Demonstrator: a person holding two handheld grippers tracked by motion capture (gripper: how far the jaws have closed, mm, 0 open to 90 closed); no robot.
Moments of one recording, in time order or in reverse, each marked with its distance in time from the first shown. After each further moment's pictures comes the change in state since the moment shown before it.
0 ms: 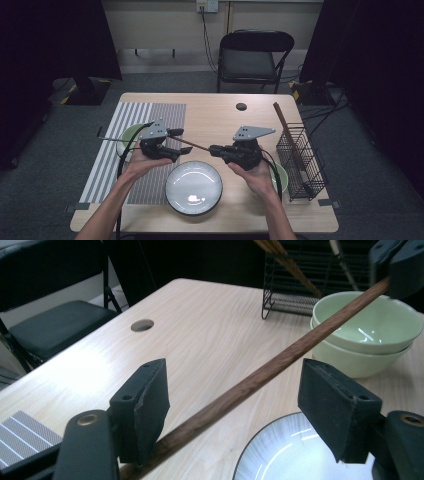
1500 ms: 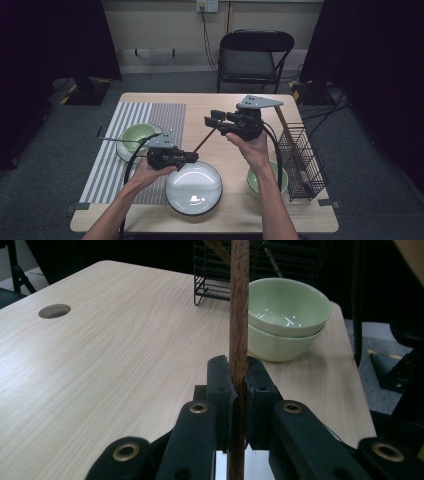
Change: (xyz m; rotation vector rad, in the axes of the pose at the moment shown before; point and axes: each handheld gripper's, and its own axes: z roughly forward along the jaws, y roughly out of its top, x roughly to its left) left arm -0.023 -0.010 0.009 0.011 -0.245 -0.058; right arm -0.027 0.059 -0.001 -0.203 0.002 0.041
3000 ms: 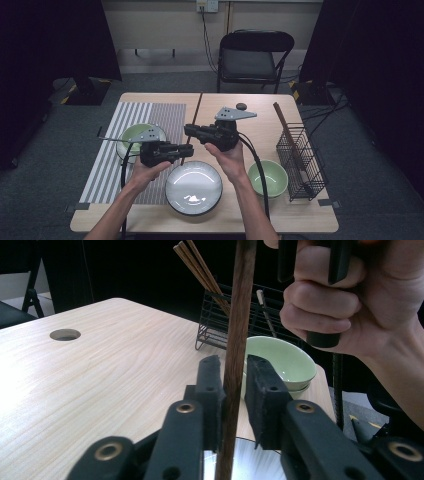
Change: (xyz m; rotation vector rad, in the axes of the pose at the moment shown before) left arm 0.007 -0.005 -0.017 -0.203 0.009 -0.140; right arm 0.025 -0.027 0.047 -0.011 0.090 0.046
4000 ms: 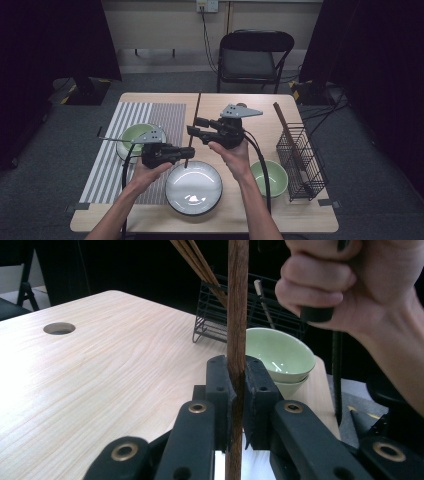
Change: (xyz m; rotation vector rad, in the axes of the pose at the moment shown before) left arm -0.004 -0.001 0.005 0.043 -0.006 0.020; right arm -0.005 0.006 -0.010 -0.010 -0.044 -0.023
